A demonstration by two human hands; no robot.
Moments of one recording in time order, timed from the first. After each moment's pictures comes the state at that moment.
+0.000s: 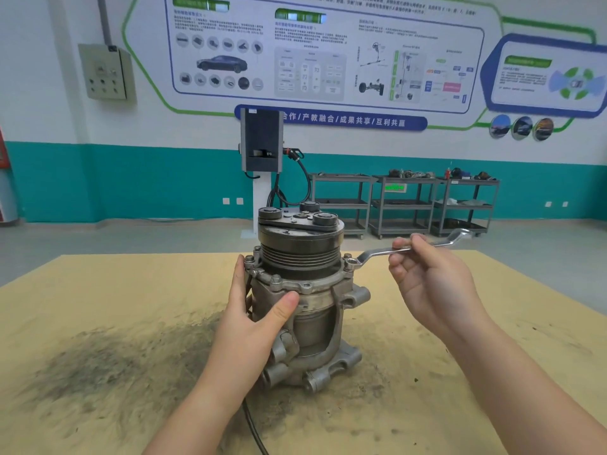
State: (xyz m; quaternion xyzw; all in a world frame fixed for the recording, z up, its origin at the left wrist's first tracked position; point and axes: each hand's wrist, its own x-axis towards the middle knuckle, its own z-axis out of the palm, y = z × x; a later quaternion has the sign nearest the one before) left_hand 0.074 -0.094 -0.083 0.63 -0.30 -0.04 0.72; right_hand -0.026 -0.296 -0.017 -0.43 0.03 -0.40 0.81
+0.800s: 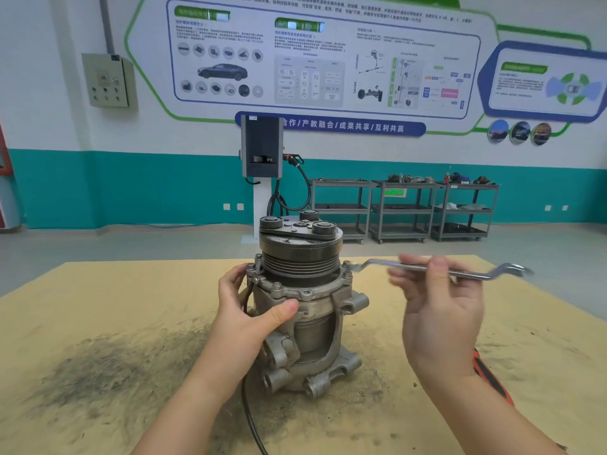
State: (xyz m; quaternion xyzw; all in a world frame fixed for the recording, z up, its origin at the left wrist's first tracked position) left_hand 0.095 -0.092 -0.081 0.60 -0.32 -0.03 0.73; right_hand -0.037 -0.261 -0.035 -0.44 -0.01 -0.62 0.65
